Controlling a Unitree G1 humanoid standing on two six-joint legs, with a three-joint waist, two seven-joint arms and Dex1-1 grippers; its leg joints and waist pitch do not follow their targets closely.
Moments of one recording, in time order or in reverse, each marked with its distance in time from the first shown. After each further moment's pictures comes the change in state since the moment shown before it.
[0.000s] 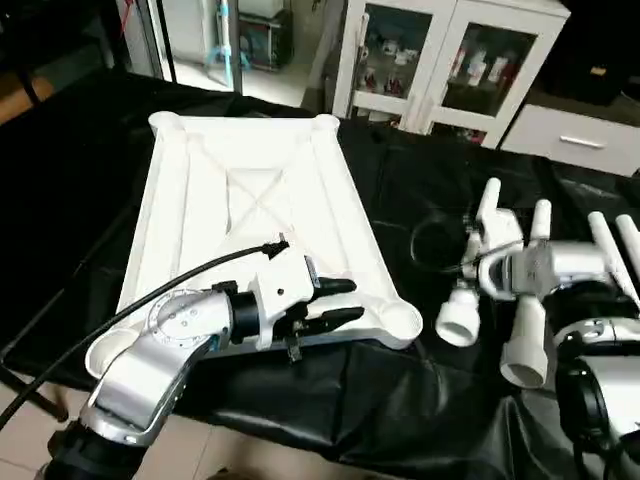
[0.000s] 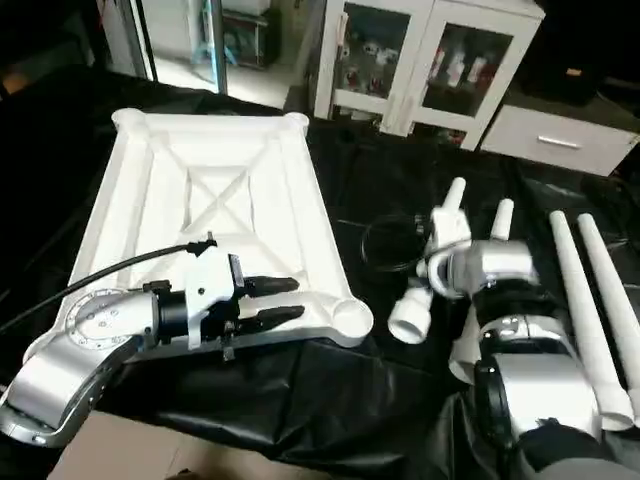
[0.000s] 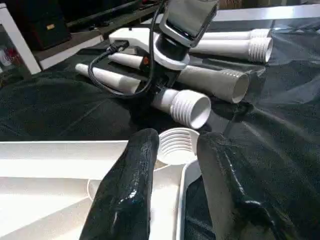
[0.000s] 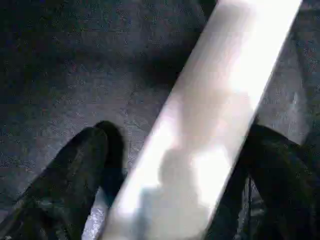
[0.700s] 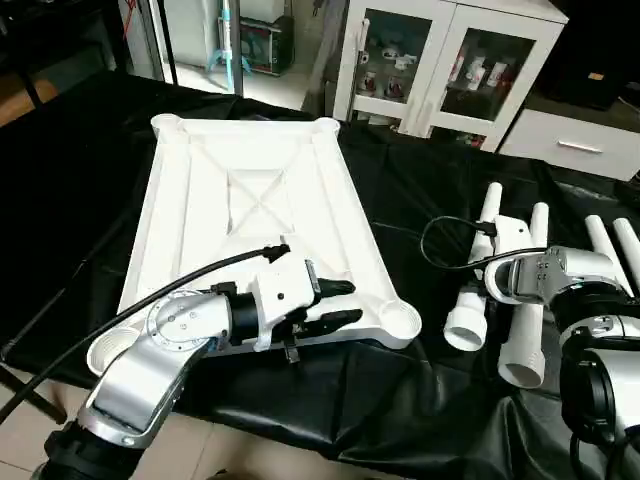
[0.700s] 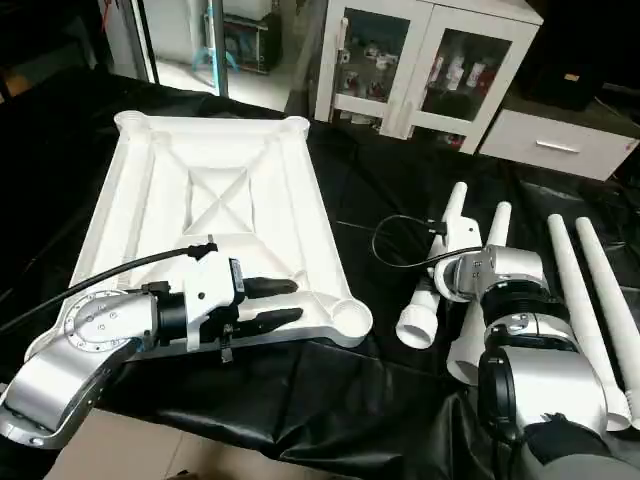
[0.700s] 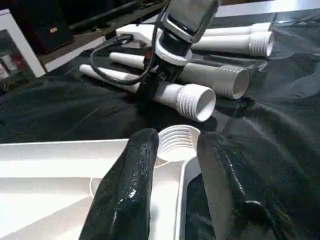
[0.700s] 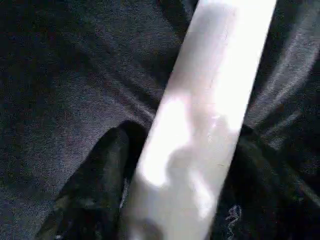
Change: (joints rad) left arm 0.016 0.013 -0.014 0.000 0.019 -0.031 0.016; right arm -0.021 -0.011 -0.122 0.118 0.043 -0.057 -0.035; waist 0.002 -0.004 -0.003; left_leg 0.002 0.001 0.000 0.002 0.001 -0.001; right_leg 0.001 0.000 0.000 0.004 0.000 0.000
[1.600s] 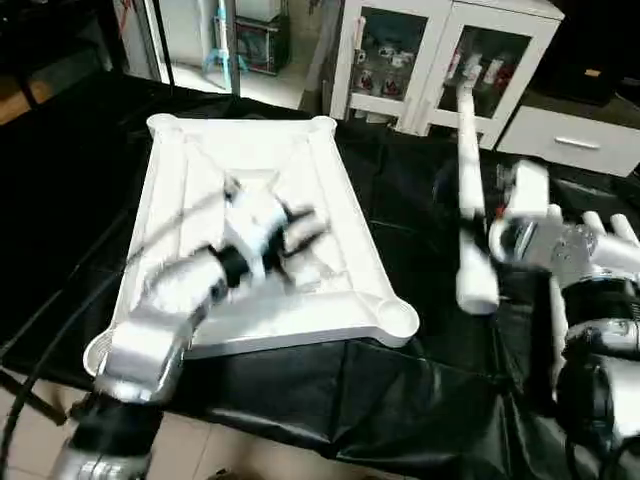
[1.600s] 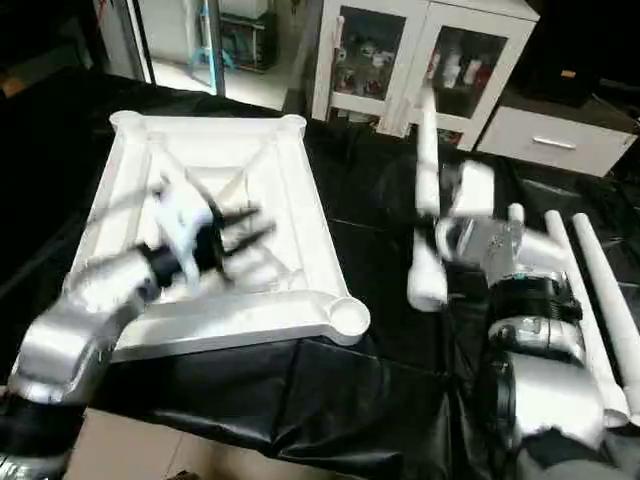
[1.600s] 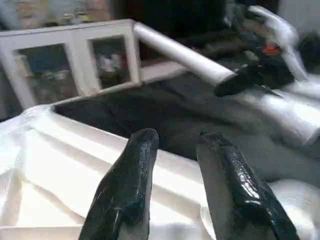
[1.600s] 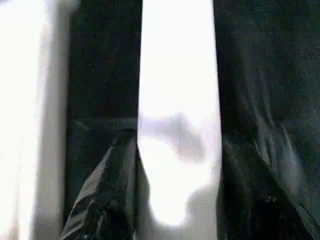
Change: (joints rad) left arm -0.174 -0.206 0.238 0.141 -0.097 0.162 0.323; right arm 0.123 0.021 -0.027 -0.529 0.076 -0.105 0.083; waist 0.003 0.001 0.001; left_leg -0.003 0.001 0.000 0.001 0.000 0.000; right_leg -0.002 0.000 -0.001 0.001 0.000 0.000
